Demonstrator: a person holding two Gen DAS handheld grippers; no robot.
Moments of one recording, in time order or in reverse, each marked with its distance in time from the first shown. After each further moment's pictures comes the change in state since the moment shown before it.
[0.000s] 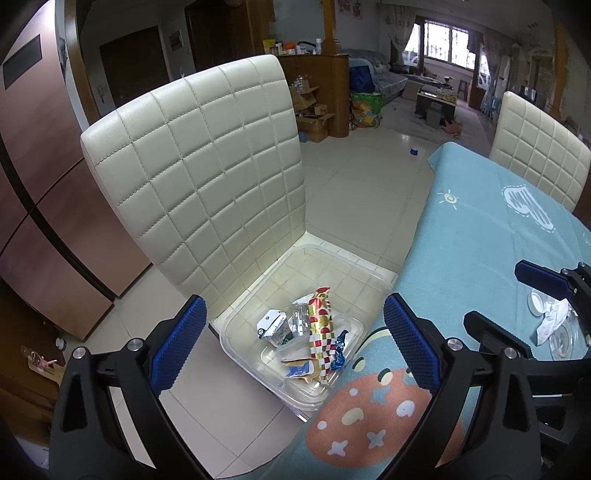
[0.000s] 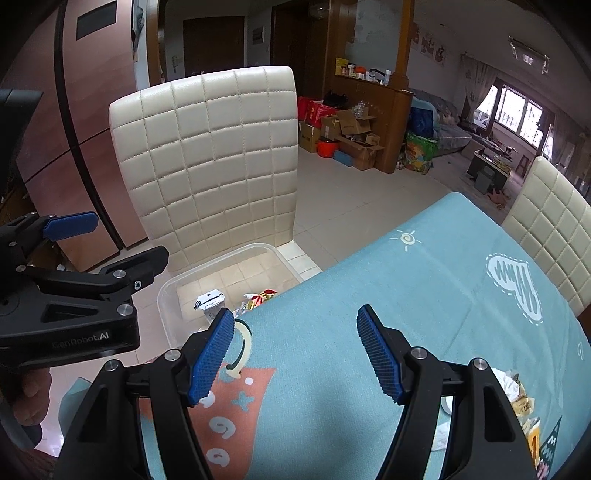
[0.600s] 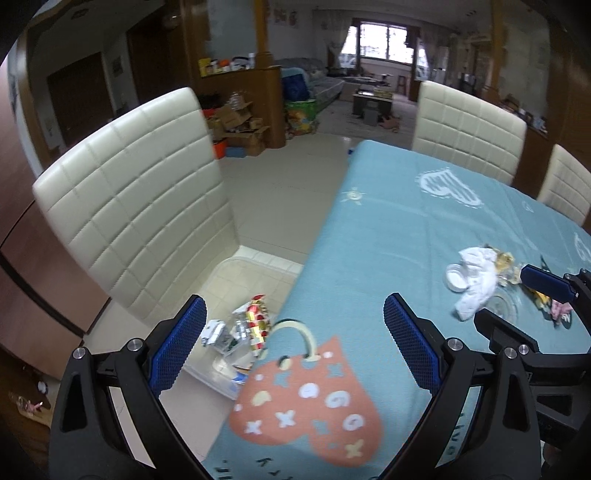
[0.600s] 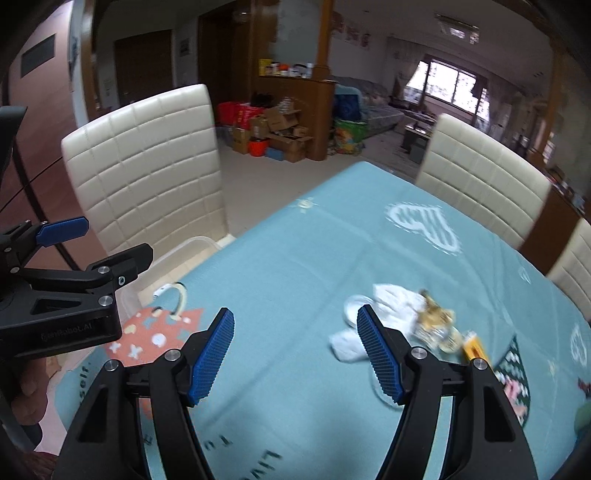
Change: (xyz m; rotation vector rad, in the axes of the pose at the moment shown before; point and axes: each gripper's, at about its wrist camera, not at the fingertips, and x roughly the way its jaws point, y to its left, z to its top) left arm -0.047 -0.074 -0.005 0.153 -0.046 -0.204; right arm -0.085 -0.048 -0.053 0.196 0.005 -0.219
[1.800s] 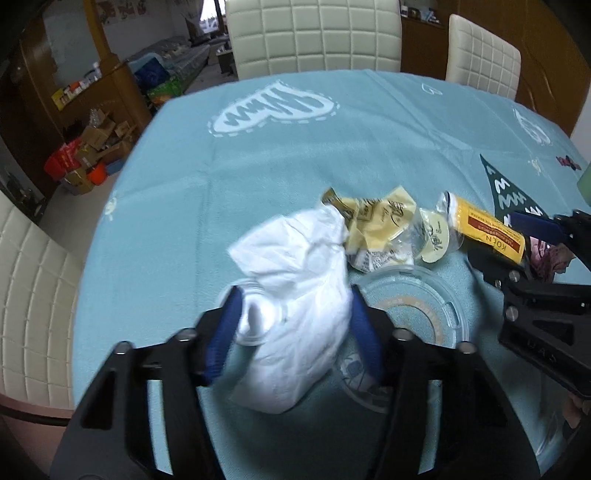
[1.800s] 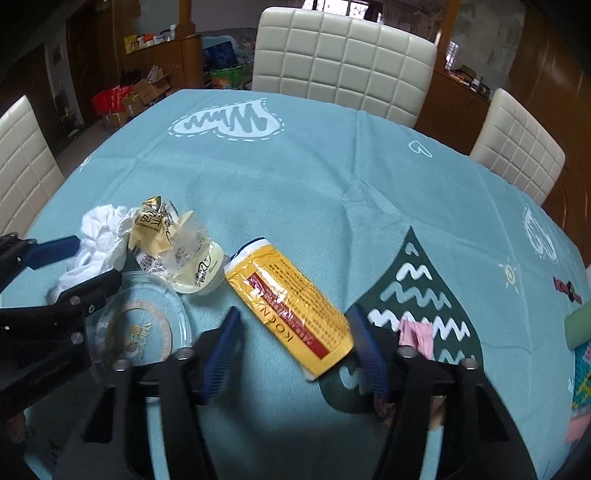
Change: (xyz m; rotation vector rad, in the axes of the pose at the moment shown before) left arm 0.140 -0.224 0.009 0.415 0.195 -0.271; right arm 0.076 -0.200 -0.073 0.286 0.209 -0.292
